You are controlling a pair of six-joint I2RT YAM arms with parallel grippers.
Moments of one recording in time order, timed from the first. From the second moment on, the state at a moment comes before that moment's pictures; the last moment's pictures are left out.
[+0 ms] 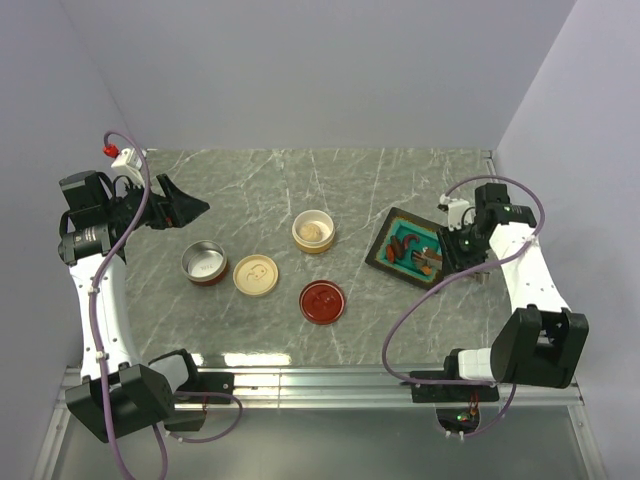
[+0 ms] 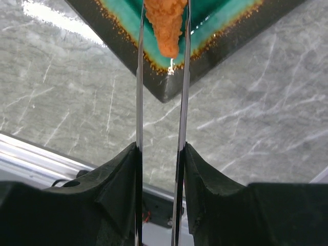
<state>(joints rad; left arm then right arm) 0.37 1.09 1.18 -0.62 0.95 -0.12 -0.12 1.33 1.11 -1.09 -0.25 -0.43</state>
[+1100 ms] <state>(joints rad) 0.57 1.14 1.18 -0.49 1.05 -0.32 0.70 1.82 1.82 -0.76 -0.50 0.04</state>
